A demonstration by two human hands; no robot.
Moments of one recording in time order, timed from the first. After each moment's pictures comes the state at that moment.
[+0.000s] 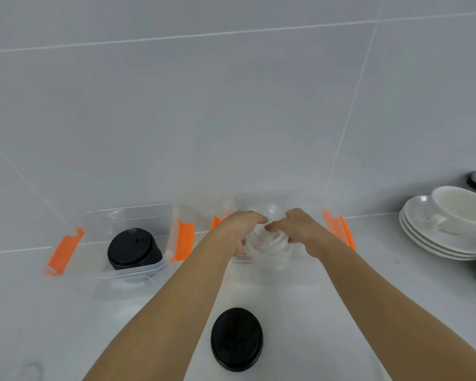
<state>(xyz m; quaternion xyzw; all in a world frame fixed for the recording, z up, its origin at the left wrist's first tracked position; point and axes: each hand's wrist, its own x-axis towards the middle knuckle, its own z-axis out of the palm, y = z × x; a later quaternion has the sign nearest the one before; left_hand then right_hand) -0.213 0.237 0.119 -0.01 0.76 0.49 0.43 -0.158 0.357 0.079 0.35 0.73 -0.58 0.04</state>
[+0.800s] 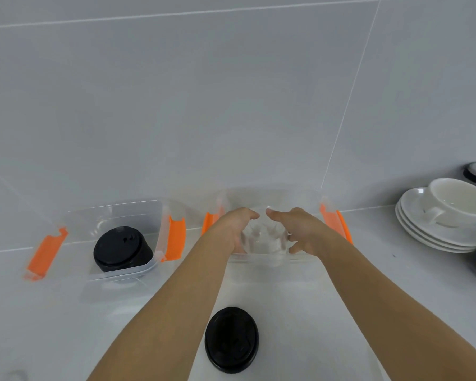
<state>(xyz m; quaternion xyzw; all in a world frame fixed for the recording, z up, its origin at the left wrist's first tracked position) -0.221 0.249 0.103 -0.08 0.72 0.52 0.45 -0.158 0.364 0.069 0.39 0.68 -0.62 0.06</state>
